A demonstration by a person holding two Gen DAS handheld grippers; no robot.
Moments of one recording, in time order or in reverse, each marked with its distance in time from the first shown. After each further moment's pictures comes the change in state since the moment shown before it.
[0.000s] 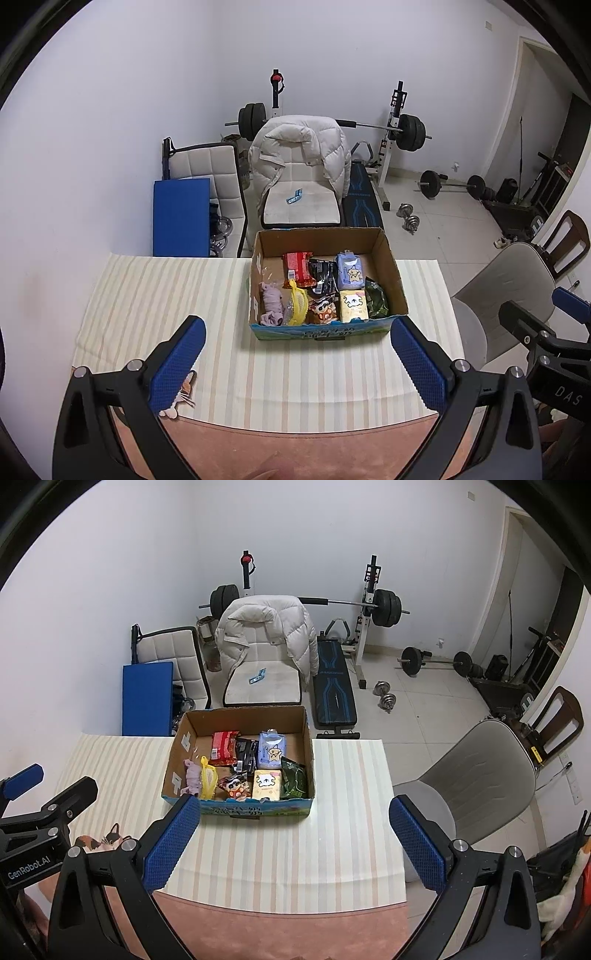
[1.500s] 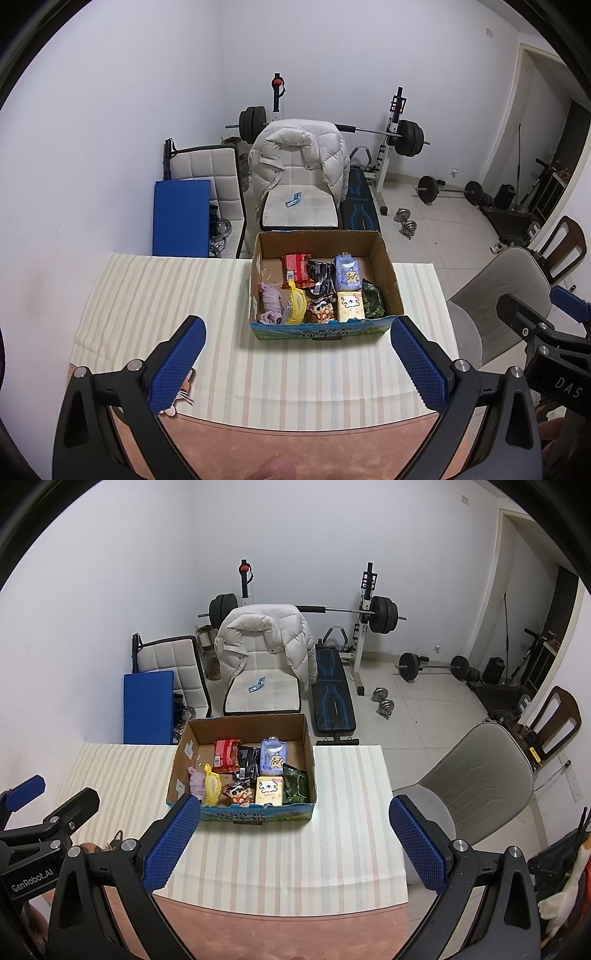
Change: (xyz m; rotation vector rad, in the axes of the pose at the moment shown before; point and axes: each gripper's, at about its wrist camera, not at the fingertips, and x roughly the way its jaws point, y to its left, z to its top) left arm -0.012 -0.001 -0.001 -0.009 -0.011 -0.010; right arm -0.020 0.007 0.003 0.001 -0.029 0.002
